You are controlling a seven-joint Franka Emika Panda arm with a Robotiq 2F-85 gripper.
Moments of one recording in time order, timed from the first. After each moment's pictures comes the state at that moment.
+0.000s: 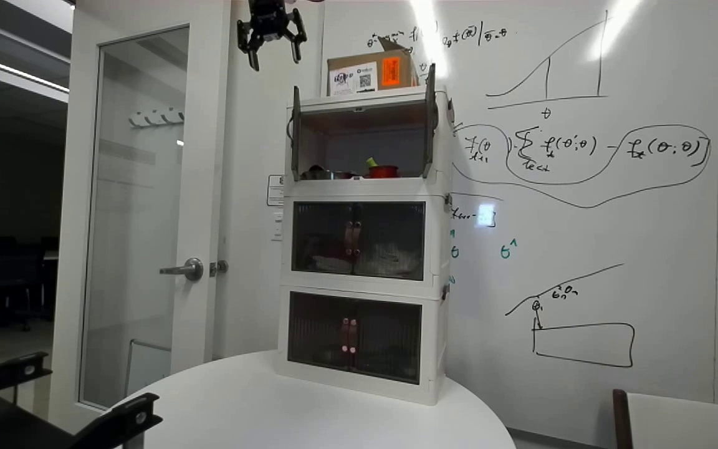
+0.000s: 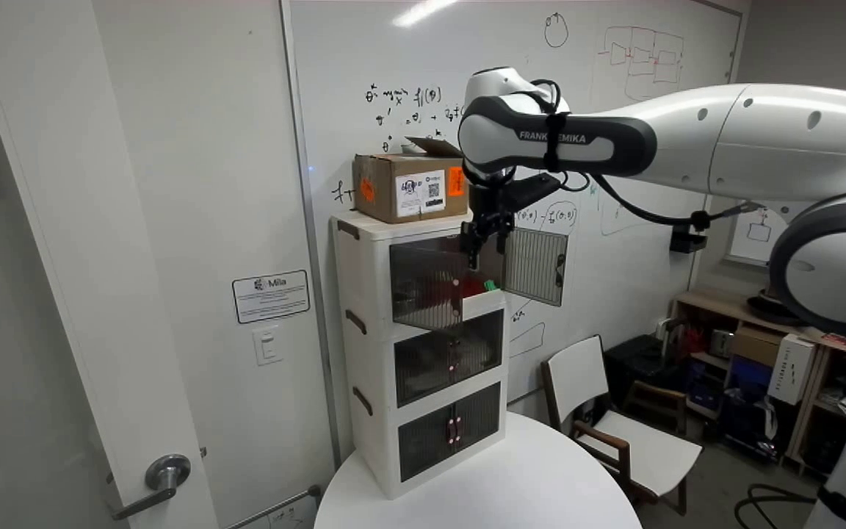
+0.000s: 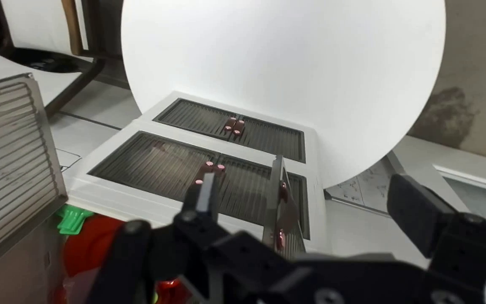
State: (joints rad) arm 0.00 0.00 0.18 -1.44 -0.18 1.58 -0.13
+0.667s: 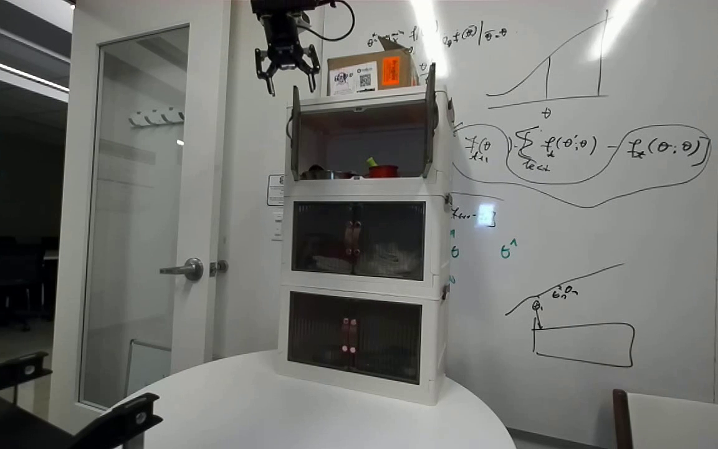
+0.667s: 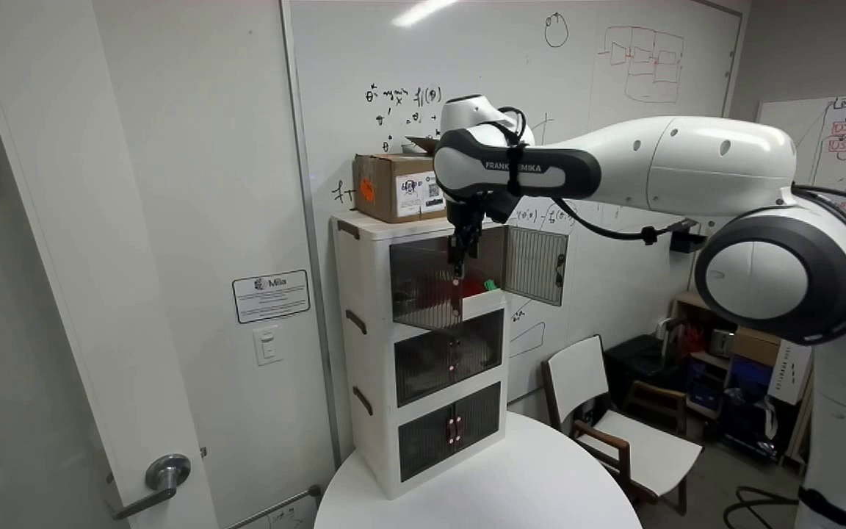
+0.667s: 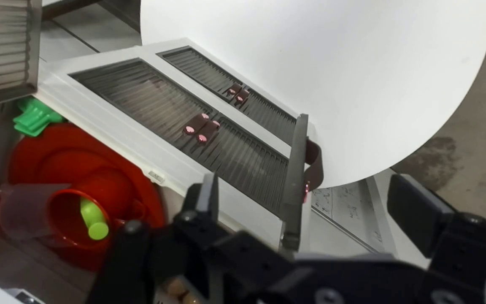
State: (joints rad) arm 0.04 0.19 0.16 -1.30 -0.24 1.66 -0.44
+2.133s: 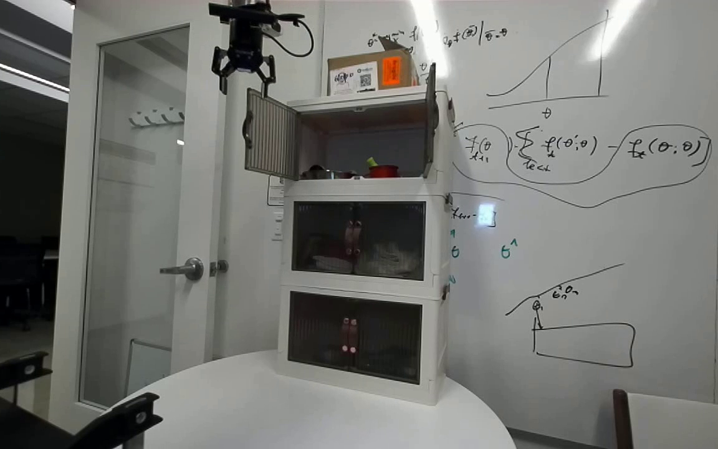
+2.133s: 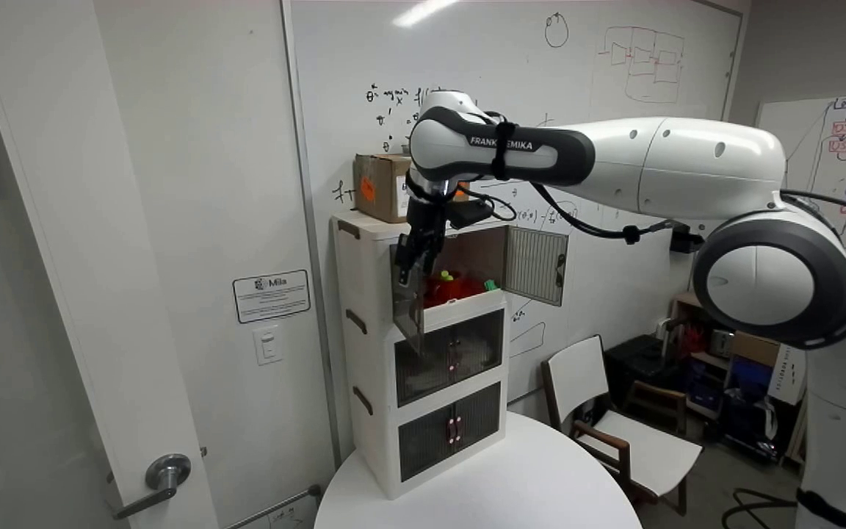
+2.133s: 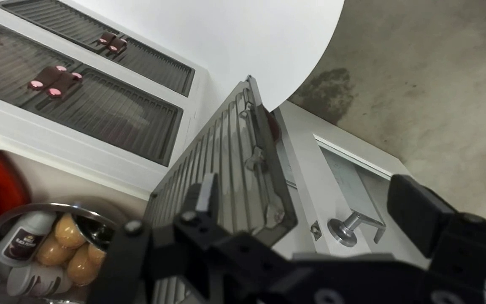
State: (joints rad) arm 0.07 0.21 0.24 -1.27 0.01 1.67 -0.26
